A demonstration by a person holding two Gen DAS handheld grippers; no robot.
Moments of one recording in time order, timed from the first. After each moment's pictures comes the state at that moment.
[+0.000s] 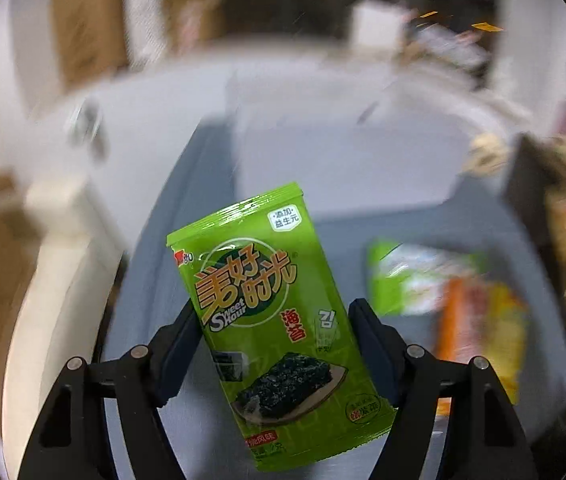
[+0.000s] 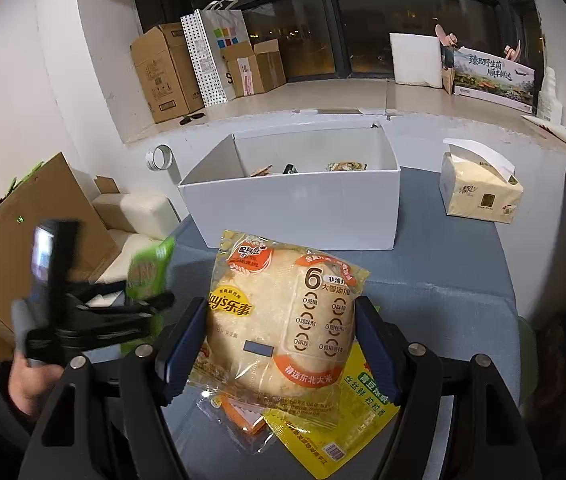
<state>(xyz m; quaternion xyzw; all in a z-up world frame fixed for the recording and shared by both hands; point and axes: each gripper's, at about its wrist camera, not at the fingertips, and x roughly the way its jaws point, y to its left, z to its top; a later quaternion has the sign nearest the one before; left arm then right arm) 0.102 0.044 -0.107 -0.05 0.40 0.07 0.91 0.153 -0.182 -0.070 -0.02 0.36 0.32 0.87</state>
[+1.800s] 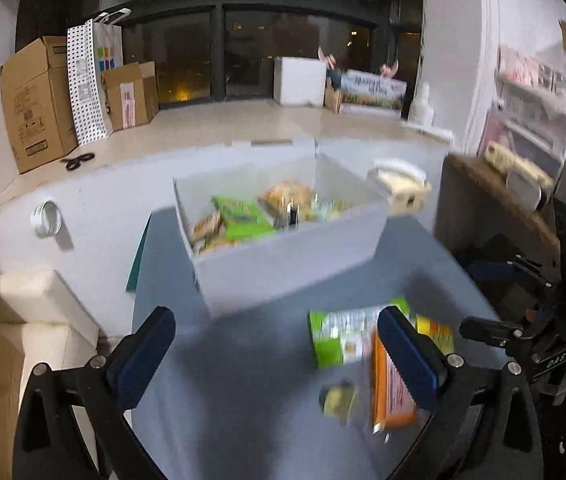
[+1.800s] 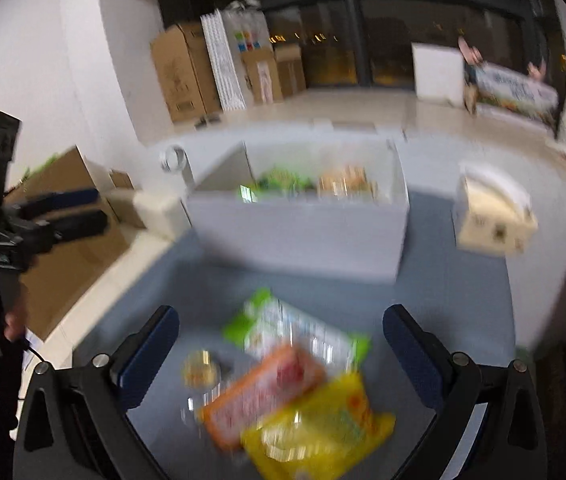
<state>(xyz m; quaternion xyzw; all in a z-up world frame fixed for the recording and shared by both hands) 0.096 0.059 -0.035 -0.01 0.36 -0.03 0.93 0.169 -0.182 -0.081 -0.05 0.38 0.35 0.85</state>
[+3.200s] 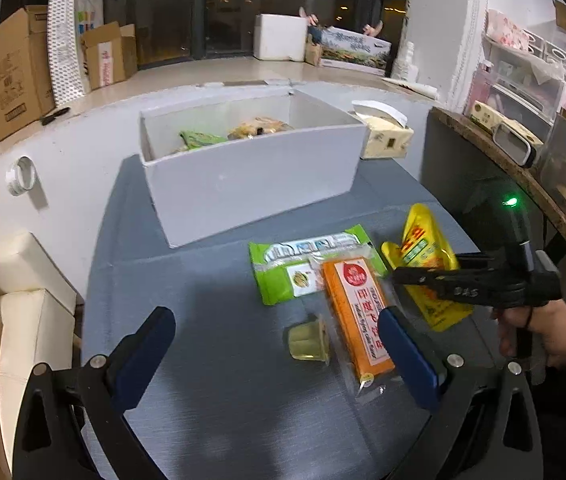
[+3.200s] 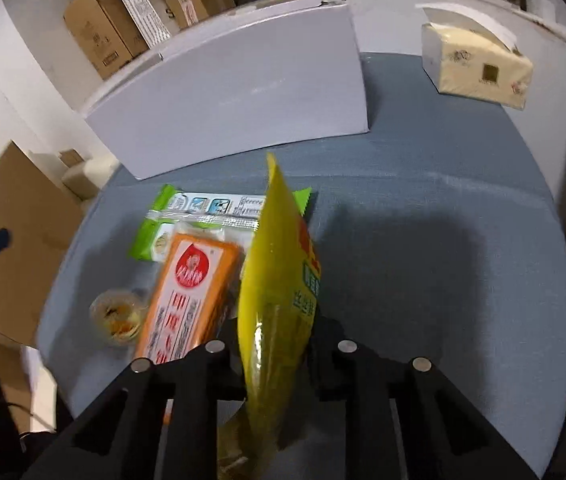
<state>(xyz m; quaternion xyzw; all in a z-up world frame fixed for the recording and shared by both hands) 0.080 0.029 -0.094 -0.02 0.41 -0.06 0.91 0.207 -0.228 -0.163 0.01 0.49 0.29 0.82</state>
